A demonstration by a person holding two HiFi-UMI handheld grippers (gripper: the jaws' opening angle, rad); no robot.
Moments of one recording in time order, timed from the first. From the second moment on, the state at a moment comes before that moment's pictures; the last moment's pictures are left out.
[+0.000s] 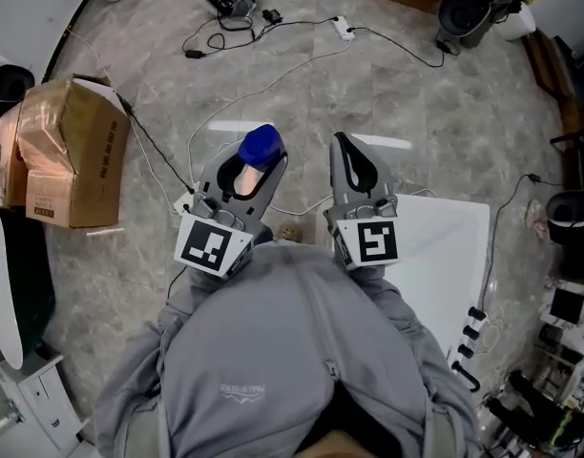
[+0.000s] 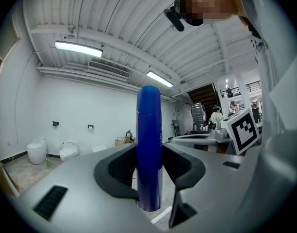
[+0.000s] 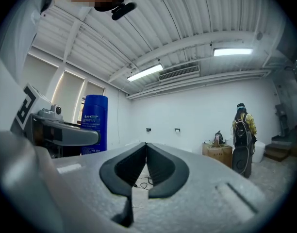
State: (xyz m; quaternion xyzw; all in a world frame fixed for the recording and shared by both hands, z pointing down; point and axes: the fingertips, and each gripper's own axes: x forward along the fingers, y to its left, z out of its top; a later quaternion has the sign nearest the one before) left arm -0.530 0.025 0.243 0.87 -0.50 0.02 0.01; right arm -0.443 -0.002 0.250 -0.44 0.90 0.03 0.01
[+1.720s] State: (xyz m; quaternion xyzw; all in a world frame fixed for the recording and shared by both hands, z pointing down) left arm -0.342 -0.265 0.249 1.00 -0.09 0.02 0.01; right arm -0.258 -0.212 0.272 -0.77 0.64 0.00 -0.04
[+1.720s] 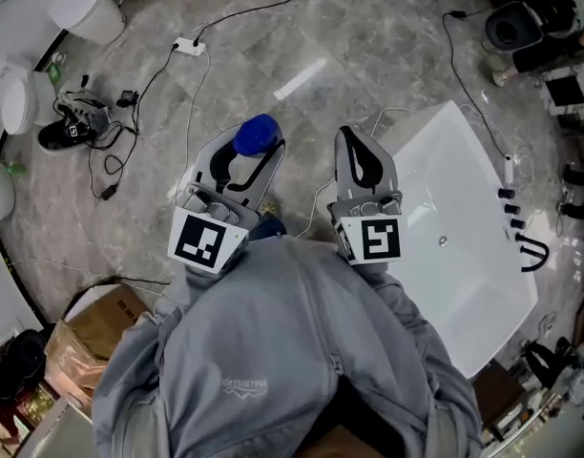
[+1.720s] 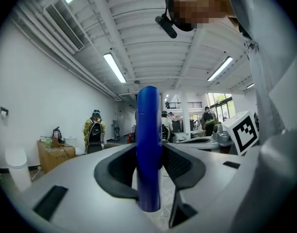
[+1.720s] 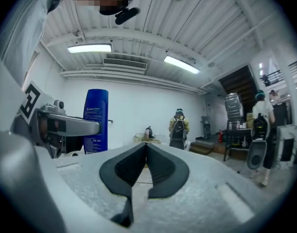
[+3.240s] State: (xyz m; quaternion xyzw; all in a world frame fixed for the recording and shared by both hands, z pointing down) left arm -0.052 -0.256 0.254 0.98 0.18 0.01 0.02; right arm 0.005 -0.146 0.276 -0.92 0.40 0.01 -0.05
